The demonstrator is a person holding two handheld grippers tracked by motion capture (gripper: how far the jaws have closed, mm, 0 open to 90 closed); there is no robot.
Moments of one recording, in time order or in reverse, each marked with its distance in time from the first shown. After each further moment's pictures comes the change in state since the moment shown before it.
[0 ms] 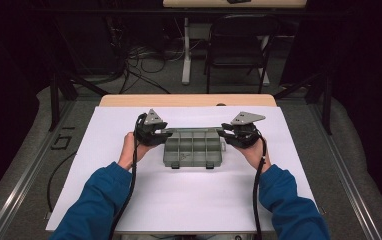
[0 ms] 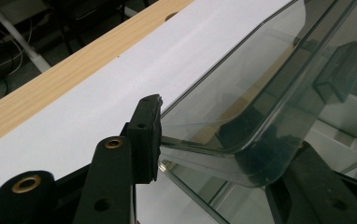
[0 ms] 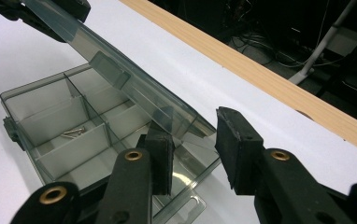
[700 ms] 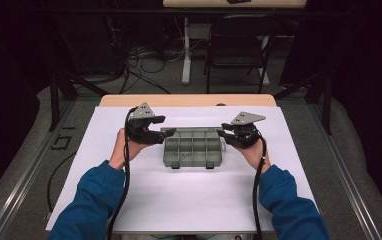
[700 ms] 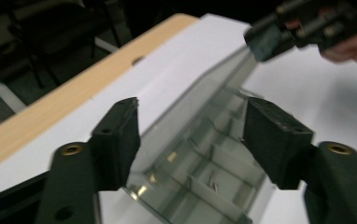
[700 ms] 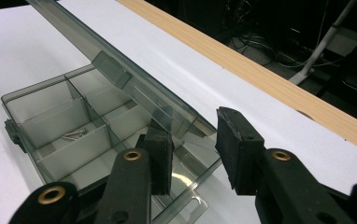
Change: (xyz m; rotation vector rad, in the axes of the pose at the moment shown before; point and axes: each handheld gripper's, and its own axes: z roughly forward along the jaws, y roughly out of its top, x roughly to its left) left arm -0.007 0.030 -0.052 -0.137 -0.096 -0.024; right arm 0.000 0.000 0.000 -0.008 0.000 0.008
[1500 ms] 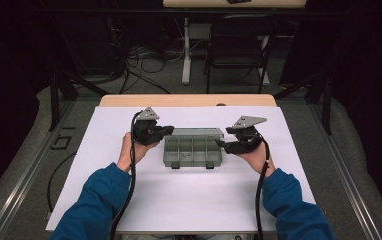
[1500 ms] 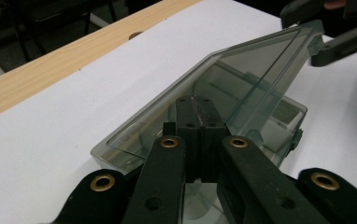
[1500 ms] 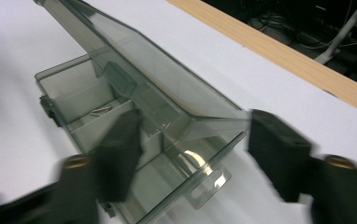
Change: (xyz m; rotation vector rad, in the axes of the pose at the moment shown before) left arm 0.005 -0.023 0.027 0.085 -0.050 -0.079; right arm 0.006 -0.005 -0.012 0.074 0.069 0.027
